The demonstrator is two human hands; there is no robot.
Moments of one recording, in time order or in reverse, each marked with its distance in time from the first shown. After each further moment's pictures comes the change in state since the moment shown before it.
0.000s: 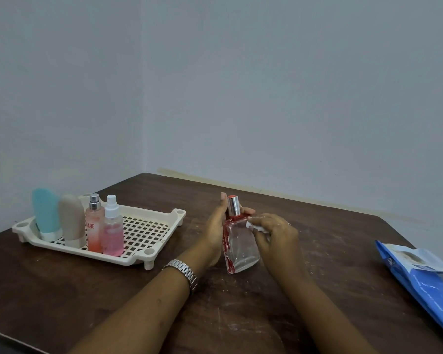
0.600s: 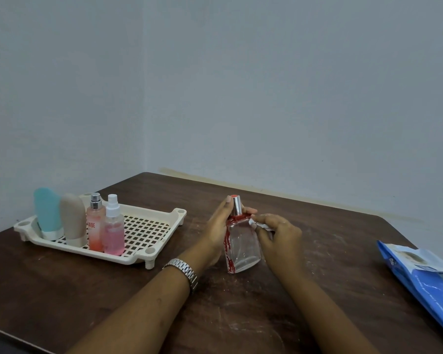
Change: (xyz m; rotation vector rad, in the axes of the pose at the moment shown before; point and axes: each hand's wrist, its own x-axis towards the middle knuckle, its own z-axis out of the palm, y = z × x) left_hand -0.001 0.001 0.002 0.072 0.037 0.031; right_hand 0.002 0.001 -0.001 0.081 -0.001 0.148
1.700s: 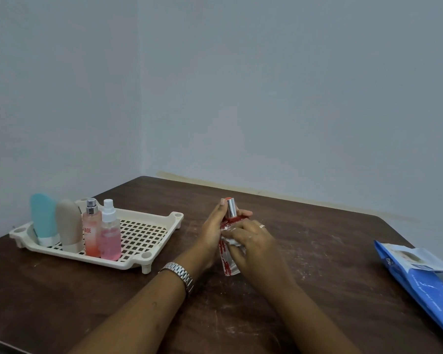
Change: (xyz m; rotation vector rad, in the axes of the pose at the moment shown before) left_hand -0.003 0.002 0.000 -0.060 -0.008 -0.053; right_hand -0.013 -0.027 0.006 -0.177 -0.173 -0.388
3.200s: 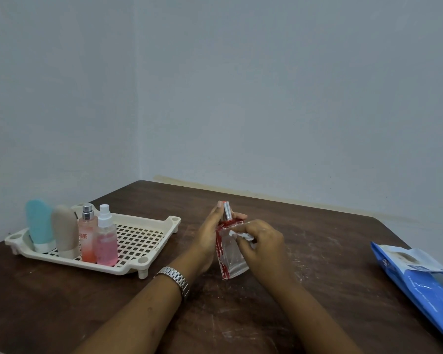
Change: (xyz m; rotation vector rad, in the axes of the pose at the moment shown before) left_hand 0.009 -0.004 -0.006 -0.014 0.007 0.006; right_hand 0.002 0.019 -0.002 0.182 0.083 0.245
